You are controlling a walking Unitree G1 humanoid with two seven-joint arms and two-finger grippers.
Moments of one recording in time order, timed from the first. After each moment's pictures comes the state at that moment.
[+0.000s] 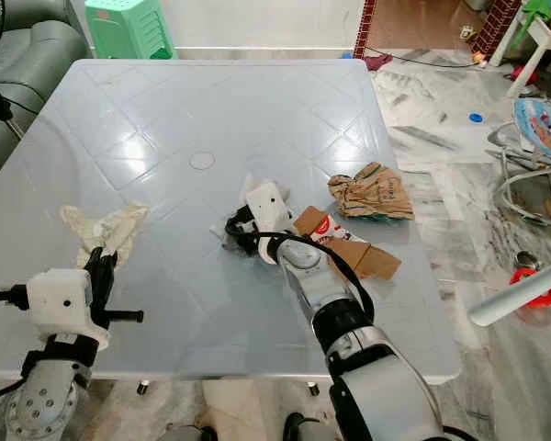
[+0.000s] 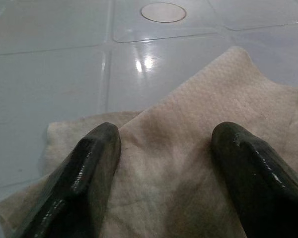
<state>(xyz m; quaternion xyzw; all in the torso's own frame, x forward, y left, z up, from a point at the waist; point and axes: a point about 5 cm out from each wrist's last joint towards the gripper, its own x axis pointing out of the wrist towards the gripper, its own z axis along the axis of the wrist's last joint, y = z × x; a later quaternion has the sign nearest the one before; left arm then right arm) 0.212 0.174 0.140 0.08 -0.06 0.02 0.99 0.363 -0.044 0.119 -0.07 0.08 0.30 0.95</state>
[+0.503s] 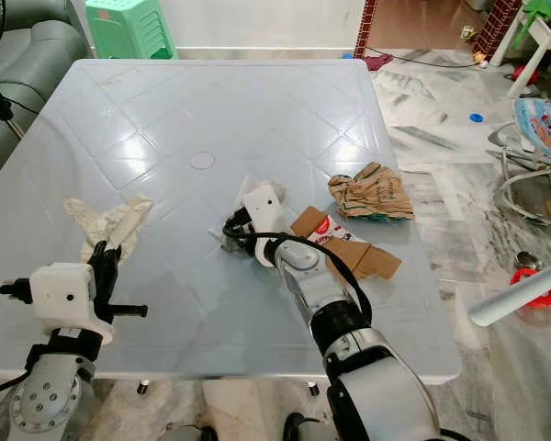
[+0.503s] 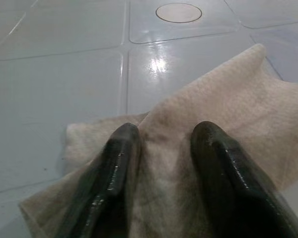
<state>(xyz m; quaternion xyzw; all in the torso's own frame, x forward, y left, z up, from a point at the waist) 0.216 0.170 0.142 0.07 -0.07 0.02 0.99 0.360 -0.040 0.117 -0.06 0.08 0.31 0.94</state>
